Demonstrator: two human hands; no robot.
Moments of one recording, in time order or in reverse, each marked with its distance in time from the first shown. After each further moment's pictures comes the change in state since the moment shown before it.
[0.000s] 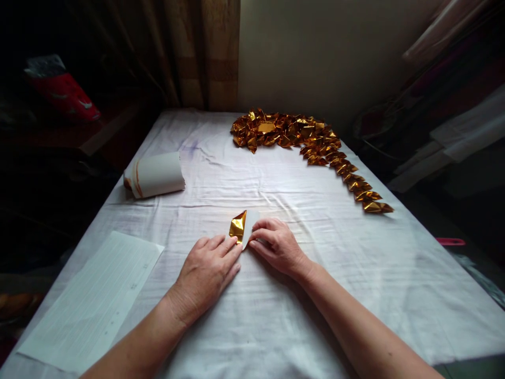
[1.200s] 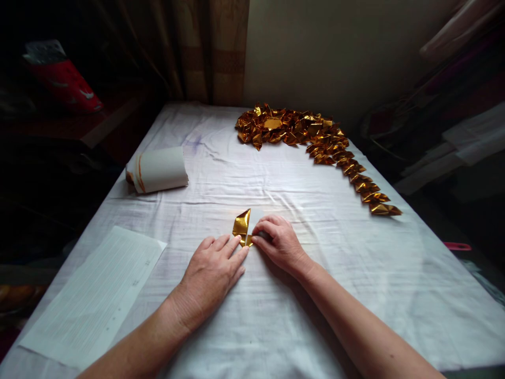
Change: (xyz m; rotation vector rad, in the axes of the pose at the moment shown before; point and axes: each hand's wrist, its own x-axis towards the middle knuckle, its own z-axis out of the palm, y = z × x) left_hand 0.002 0.007 -0.004 0.033 -0.085 -0.015; right_hand 0.008 -0.001 0.006 0.060 -0.032 0.161
